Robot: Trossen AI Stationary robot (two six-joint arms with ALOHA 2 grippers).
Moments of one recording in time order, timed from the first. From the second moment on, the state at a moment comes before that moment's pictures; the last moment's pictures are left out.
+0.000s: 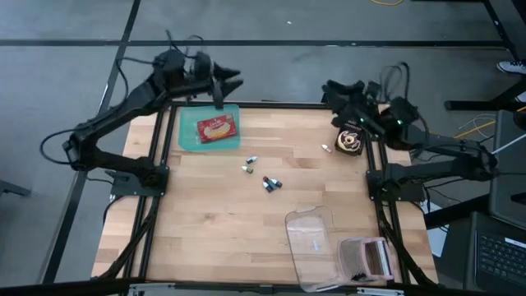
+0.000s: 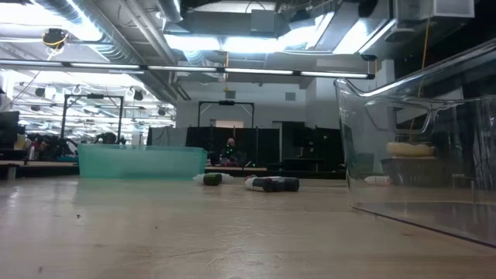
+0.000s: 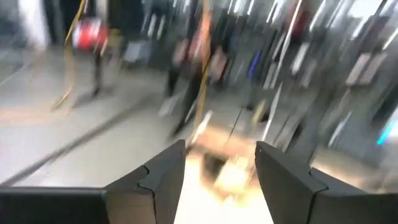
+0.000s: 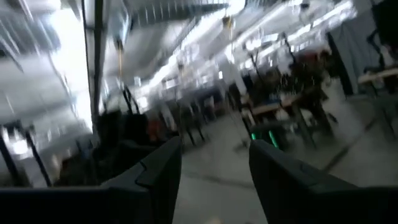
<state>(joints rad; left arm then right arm) 0.62 1.21 1.33 -0.20 0.26 -0.17 -0.23 0.93 0.88 0.37 0.32 0.33</state>
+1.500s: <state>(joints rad) 0.16 1.92 1.28 -0.68 0.03 0.47 -0.31 1.16 1.15 0.10 -0.20 0.35</state>
